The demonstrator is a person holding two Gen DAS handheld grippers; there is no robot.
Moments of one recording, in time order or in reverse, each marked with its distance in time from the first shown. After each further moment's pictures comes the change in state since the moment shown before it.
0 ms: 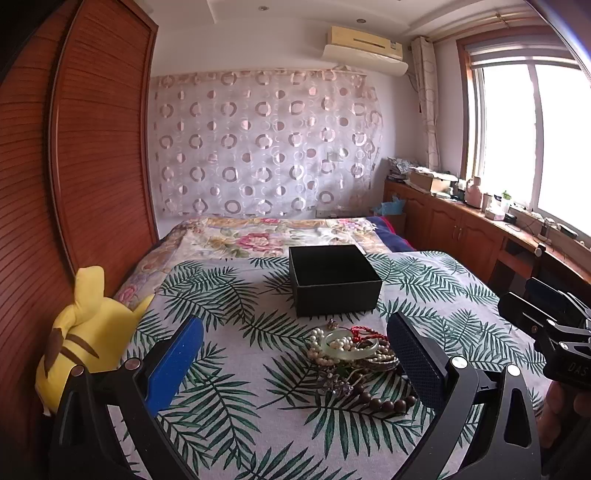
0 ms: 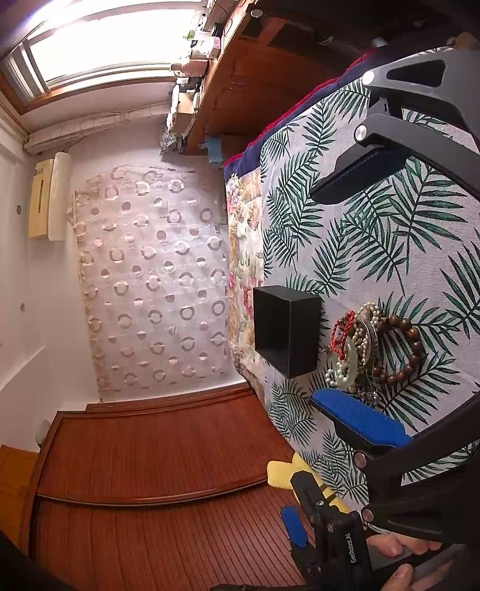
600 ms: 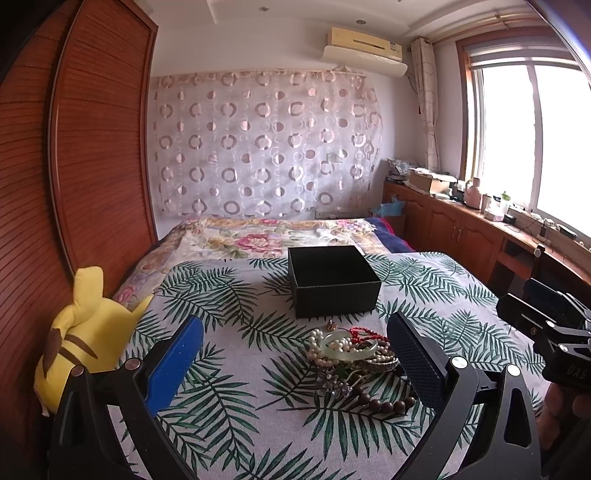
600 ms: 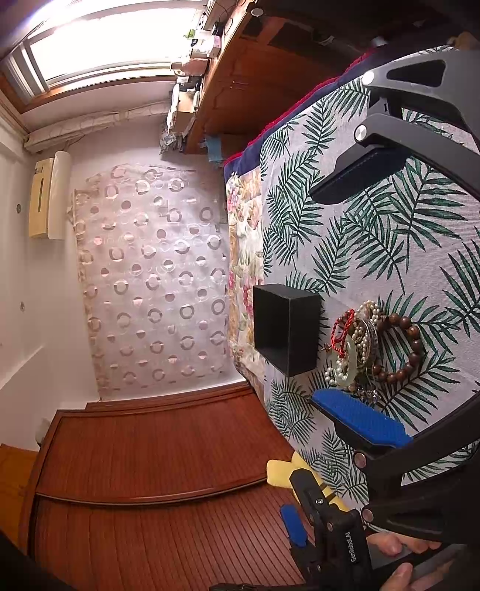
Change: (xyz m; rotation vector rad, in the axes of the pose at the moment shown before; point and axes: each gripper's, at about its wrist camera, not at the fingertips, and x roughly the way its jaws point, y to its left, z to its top) left arm 0.002 -0.001 0.002 0.002 -0.002 0.001; right arm 0.003 -0.002 -0.002 0.002 -0.001 -0.001
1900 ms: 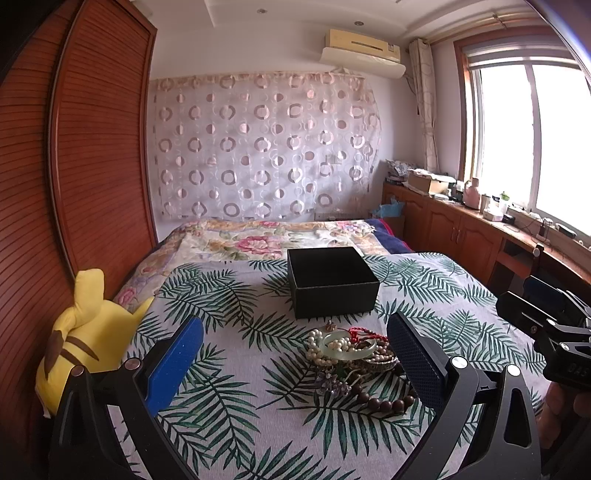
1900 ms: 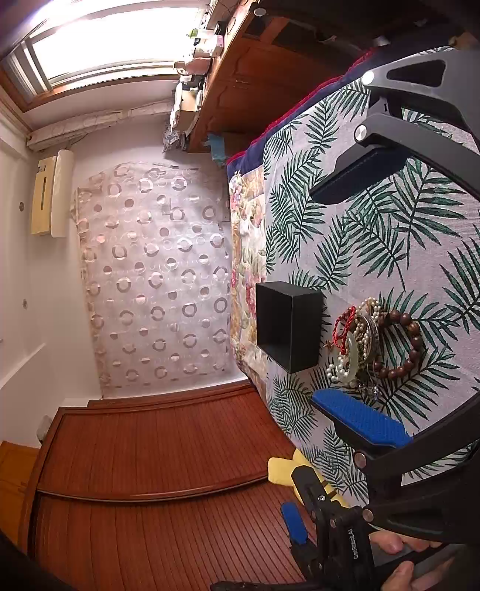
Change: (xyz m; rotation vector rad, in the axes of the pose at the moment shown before) left arm -0.001 0.003 0.002 -0.005 -0.006 -0.004; right arm -0.003 0.009 0.002 -0.010 -0.004 0.004
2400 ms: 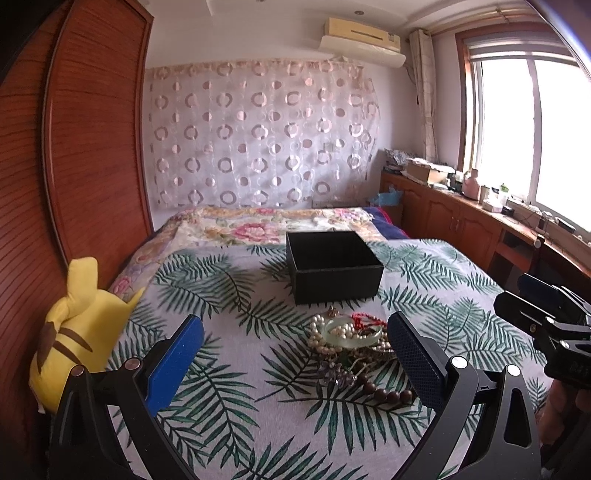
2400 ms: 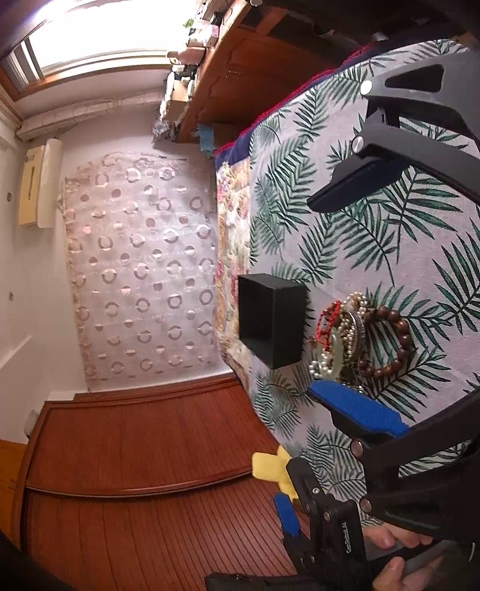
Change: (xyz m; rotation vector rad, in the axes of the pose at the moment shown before) left arm 0.012 0.002 -0.013 -0.001 0.053 -0.024; right arm 0.016 0.000 -0.008 -0.015 0.070 0.048
